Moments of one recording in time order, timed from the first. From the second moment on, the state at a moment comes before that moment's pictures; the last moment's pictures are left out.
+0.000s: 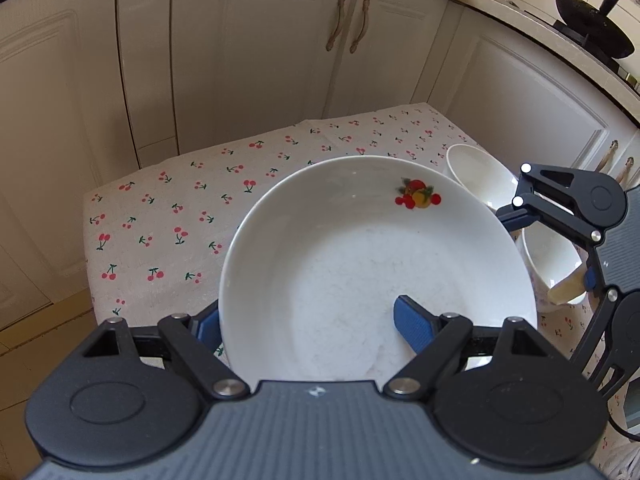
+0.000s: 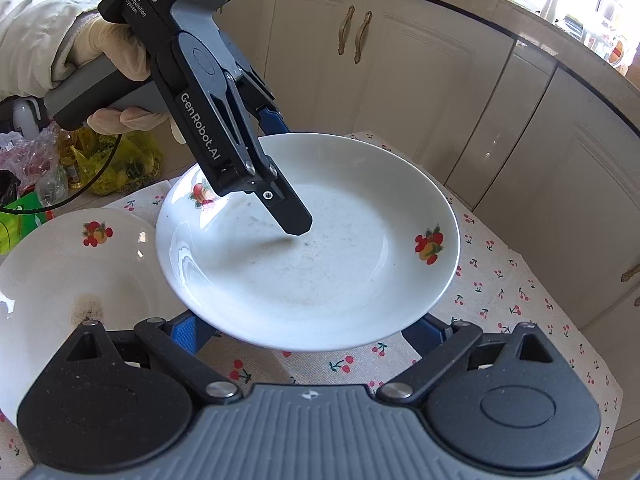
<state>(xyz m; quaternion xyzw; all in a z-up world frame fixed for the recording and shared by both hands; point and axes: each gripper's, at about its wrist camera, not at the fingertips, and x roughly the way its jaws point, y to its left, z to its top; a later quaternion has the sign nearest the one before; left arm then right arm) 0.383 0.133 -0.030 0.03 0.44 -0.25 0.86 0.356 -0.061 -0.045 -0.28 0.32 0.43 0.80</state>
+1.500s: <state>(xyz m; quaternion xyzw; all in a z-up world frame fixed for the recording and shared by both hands) 0.222 0.121 -0.032 0.03 0.45 -0.25 0.86 0.199 -0.080 -0.042 -0.25 0.33 0.44 0.80</state>
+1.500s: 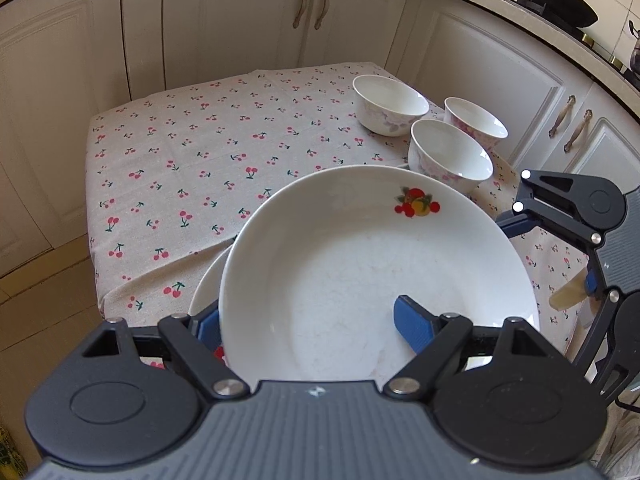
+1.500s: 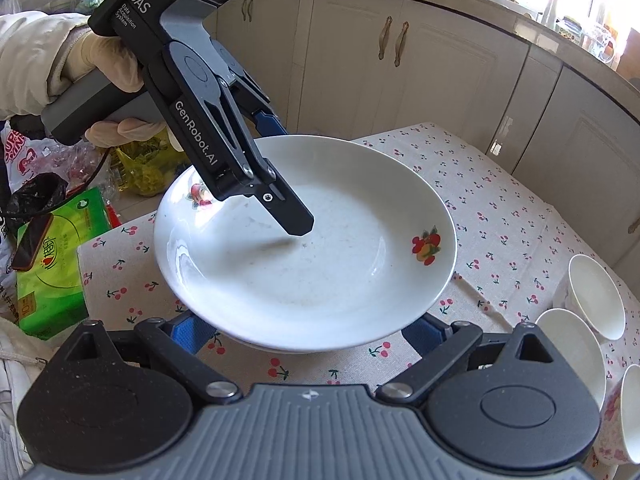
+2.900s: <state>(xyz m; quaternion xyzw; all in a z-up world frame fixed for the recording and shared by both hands) 0.238 0.118 -0.053 0.07 0.51 -0.26 0.82 0.191 -0.075 -0.051 -0.27 0.35 0.42 0.79</state>
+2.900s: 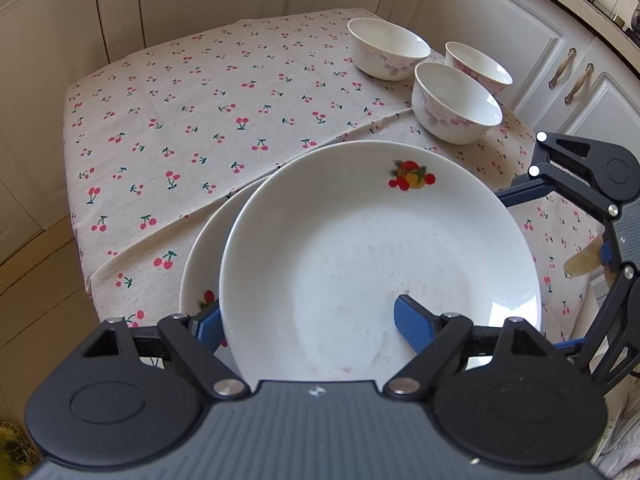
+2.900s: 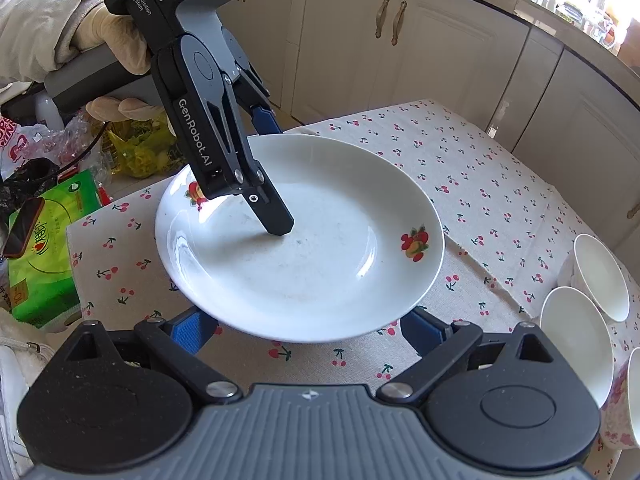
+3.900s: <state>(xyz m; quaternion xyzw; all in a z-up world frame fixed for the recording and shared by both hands) 0.231 0.133 -0.047 0.04 0.51 -0.26 0.82 0.189 -0.072 -0.051 -0.28 0.34 0.42 0.79</state>
